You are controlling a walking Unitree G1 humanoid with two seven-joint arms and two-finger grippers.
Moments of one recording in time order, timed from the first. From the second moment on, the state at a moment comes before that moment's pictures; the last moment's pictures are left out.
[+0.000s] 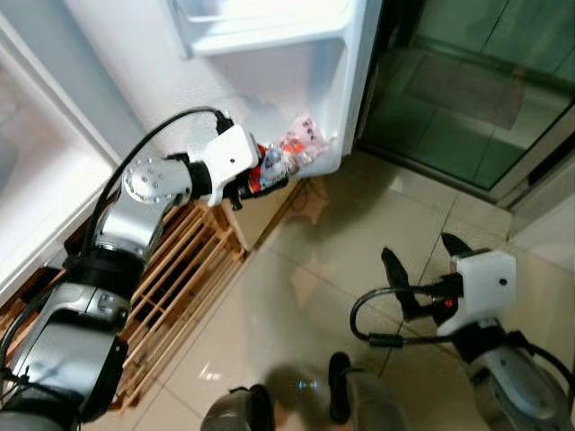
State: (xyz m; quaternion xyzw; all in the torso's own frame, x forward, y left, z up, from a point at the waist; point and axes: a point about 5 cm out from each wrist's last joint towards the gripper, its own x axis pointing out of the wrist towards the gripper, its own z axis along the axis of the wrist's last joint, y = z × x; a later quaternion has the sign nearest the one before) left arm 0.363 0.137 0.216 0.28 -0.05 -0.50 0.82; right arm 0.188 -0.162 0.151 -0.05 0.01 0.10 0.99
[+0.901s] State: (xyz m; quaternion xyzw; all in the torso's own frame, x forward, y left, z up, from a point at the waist) left arm 0.374 0.140 0.235 0.07 0.02 -0.60 0.80; right arm 0.176 -0.152 0.153 -0.04 0.01 0.07 1.00
